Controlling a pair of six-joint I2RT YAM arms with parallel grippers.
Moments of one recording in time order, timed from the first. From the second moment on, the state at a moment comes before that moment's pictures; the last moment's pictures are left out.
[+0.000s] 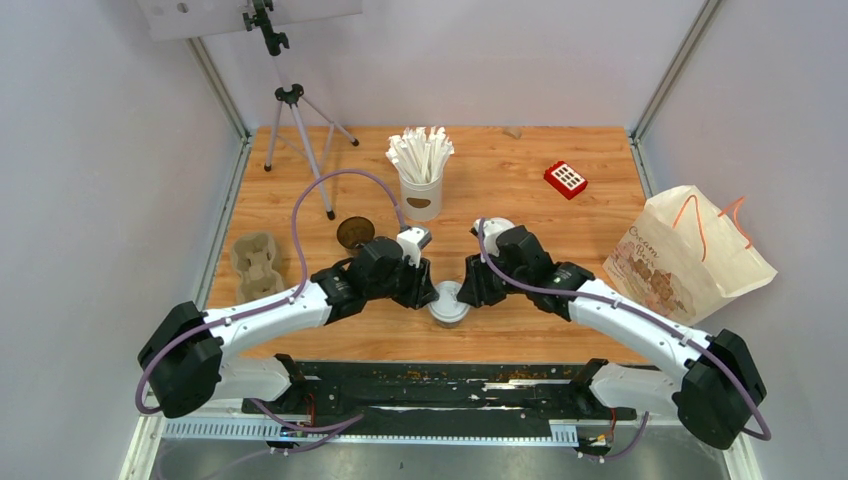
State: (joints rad) left arm -0.88 1.24 0.69 -0.07 0.13 -0.46; right arm 0.74 1.14 0.74 -0.33 -0.26 0.38
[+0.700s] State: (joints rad) left arm -0.88 1.19 0.68 -0.14 0.10 -0.48; right arm 0.75 1.11 0.66 -0.21 -0.30 0.38
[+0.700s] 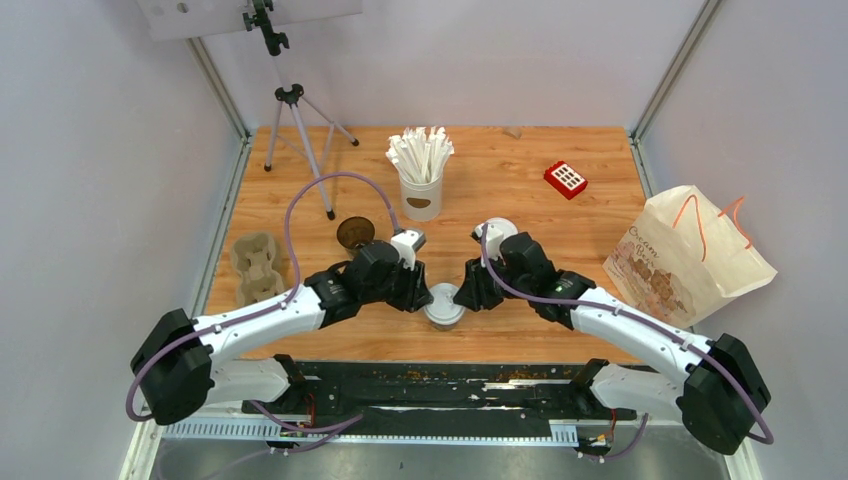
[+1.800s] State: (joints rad) left arm -0.89 1.14 0.65 -0.18 0.08 -0.55; right arm 0.70 1.16 0.74 -0.33 -0.38 0.40
